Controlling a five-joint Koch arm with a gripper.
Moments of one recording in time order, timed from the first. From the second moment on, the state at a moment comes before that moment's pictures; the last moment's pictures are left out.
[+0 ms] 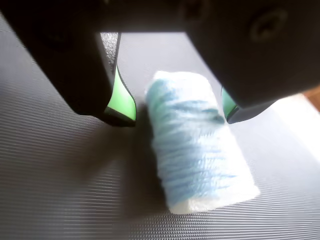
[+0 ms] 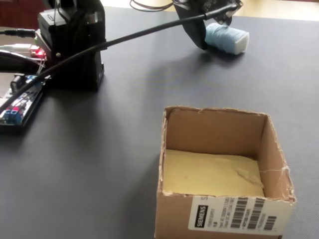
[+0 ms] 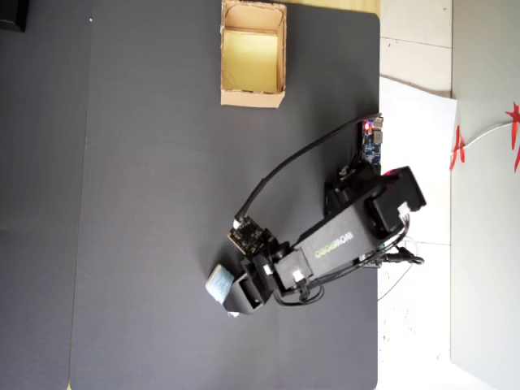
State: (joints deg) arm -33.8 84.6 119.4 25.4 98.0
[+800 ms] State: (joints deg) arm -33.4 82.1 115.6 25.3 93.9
